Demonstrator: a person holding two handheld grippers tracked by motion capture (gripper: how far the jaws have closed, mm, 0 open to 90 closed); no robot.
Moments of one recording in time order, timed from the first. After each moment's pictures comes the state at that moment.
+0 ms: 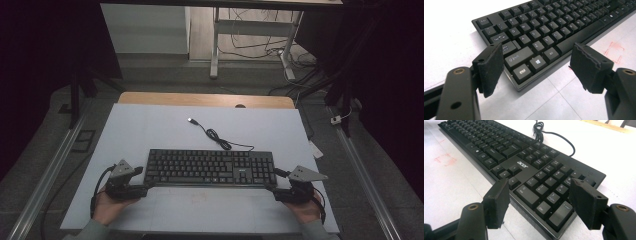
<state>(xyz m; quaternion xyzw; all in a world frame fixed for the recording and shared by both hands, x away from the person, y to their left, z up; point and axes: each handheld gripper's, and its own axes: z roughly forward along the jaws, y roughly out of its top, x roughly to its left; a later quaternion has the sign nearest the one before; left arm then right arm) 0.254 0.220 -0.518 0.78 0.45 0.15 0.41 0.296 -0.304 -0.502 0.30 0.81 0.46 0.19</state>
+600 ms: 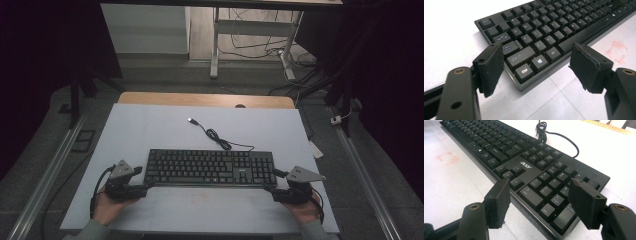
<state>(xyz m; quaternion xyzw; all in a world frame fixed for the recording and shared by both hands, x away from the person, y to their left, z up) 0.253 0.220 -0.519 0.78 0.44 0.16 0.41 0.295 -0.299 -0.501 0.29 0.82 0.46 0.19</state>
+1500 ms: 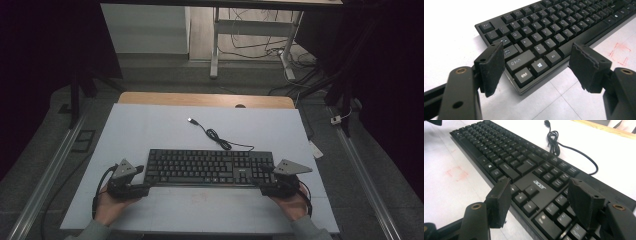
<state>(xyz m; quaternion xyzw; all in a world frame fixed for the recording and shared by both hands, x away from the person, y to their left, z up) 0.255 0.214 -0.517 0.78 0.44 0.17 0.41 0.308 -0.263 -0.493 0.28 0.82 0.47 0.17</state>
